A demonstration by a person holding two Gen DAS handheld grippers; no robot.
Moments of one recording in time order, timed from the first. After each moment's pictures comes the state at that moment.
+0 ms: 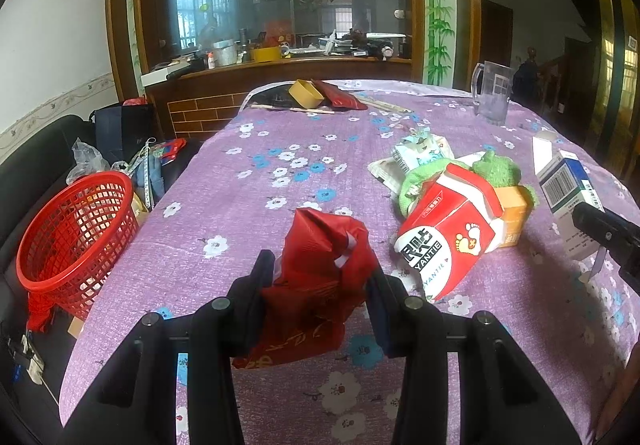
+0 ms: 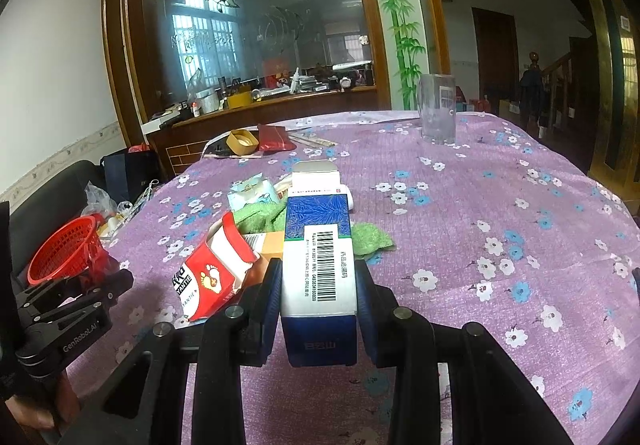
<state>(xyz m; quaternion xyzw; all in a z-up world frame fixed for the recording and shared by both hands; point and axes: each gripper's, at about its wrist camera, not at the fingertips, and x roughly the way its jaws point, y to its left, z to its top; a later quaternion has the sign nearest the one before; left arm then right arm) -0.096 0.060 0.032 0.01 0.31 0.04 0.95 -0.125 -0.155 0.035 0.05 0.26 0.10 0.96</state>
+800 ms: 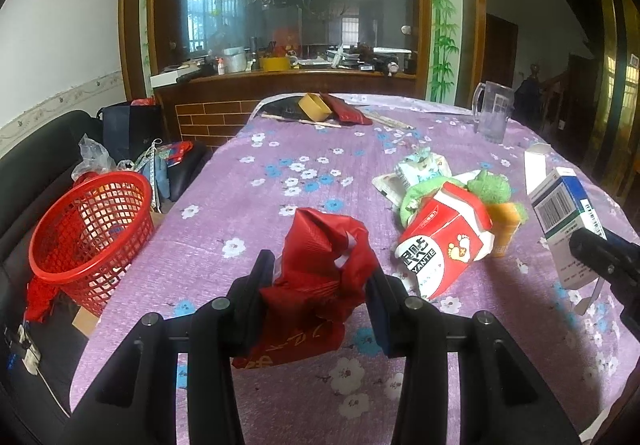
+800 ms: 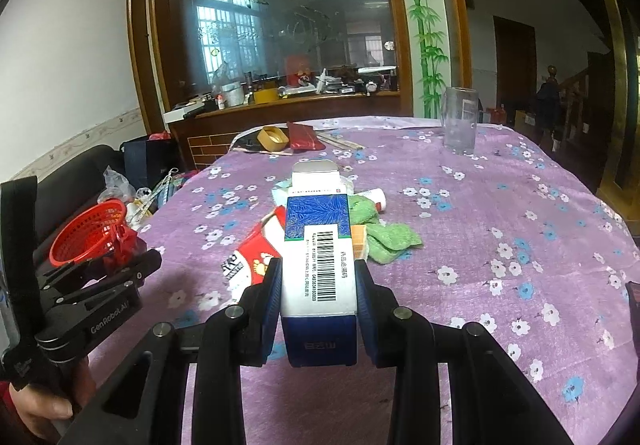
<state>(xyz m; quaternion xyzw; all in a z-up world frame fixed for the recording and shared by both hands) -0.120 0.072 0.051 -0.01 0.29 0.05 0.96 -0.161 -0.126 0.058 0.02 0.26 0.13 0.96</state>
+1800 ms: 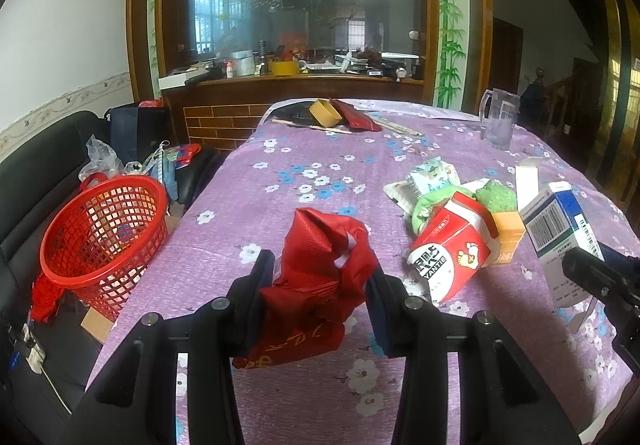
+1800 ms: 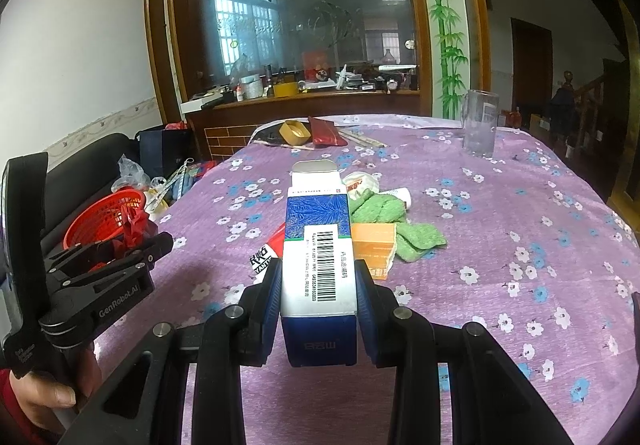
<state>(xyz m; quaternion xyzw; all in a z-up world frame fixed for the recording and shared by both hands) -0.126 0.080 0.058 -0.01 0.28 0.06 0.96 -0.161 -0.112 0.059 0.01 0.27 0.16 0.95</state>
